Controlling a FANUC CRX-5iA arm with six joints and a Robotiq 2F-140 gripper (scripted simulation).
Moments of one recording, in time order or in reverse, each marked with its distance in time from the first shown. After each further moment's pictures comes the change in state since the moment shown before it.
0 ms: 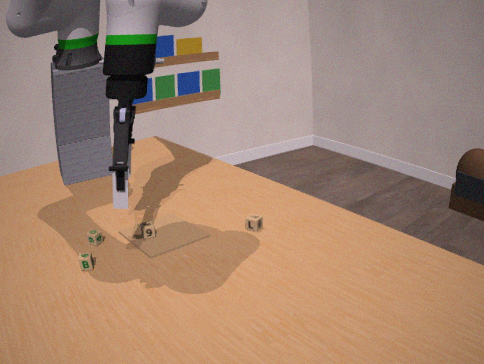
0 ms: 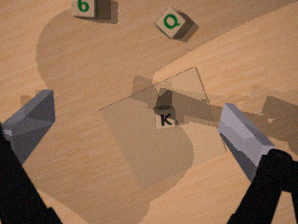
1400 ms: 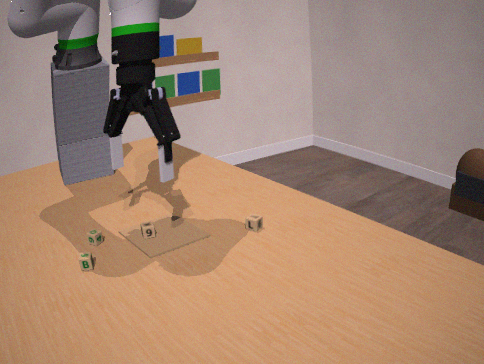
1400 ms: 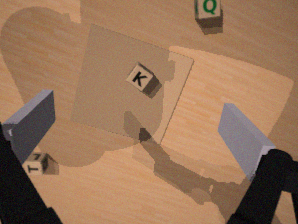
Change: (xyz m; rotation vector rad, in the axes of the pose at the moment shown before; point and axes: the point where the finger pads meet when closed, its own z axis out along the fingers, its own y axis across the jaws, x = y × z) arm -0.033 0.042 -0.018 0.093 -0.088 -0.731
